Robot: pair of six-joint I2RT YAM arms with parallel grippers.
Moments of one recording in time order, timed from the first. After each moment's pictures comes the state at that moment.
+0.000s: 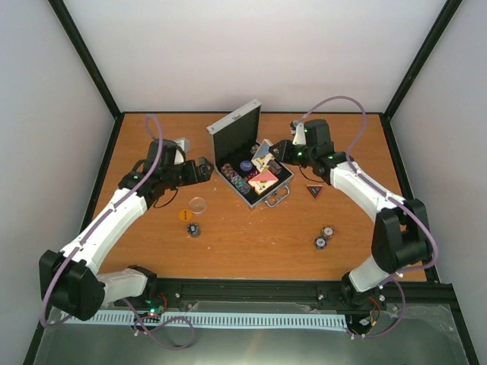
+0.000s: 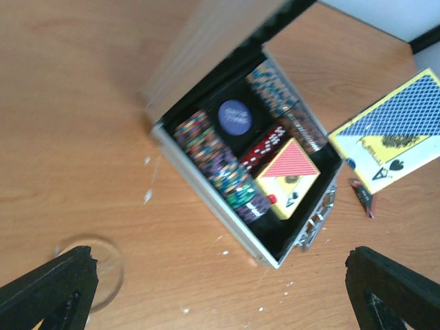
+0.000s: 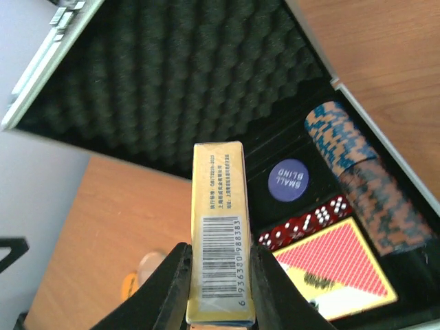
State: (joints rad) left arm -0.40 1.20 1.03 -0.52 0.16 -0.51; right arm 0.37 1.54 1.17 -0.23 -0.44 0.53
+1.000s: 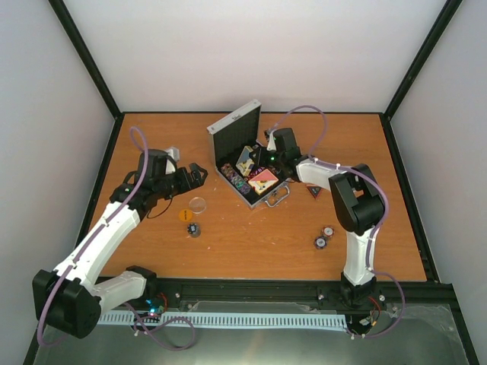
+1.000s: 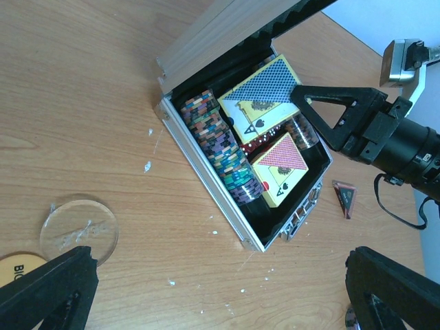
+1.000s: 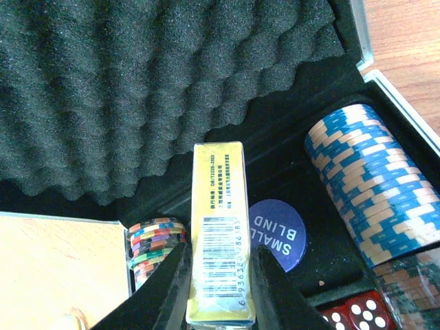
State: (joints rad) left arm -0.31 1.07 0.89 -0.53 0.24 -0.65; right arm 0.47 1.99 1.27 0.11 -0.33 0.53
